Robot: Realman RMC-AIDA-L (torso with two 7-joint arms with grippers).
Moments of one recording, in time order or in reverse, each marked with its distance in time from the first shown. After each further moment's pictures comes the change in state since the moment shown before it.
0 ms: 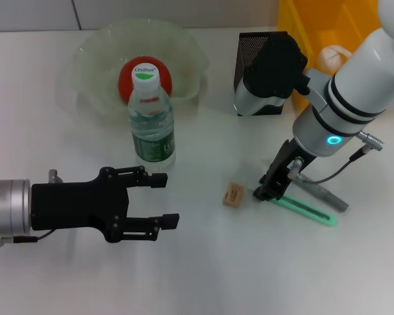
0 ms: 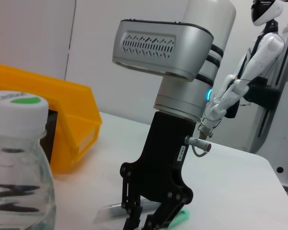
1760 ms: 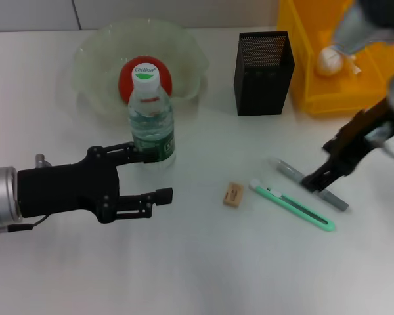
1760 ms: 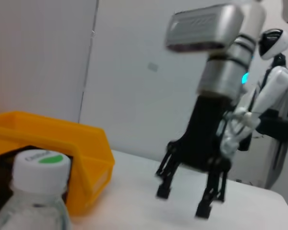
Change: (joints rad) left arm 0.019 0.018 0.006 -0.013 -0.135 0.038 0.050; right arm -0.157 -0.009 0.318 -0.477 -0.107 -0.433 -0.004
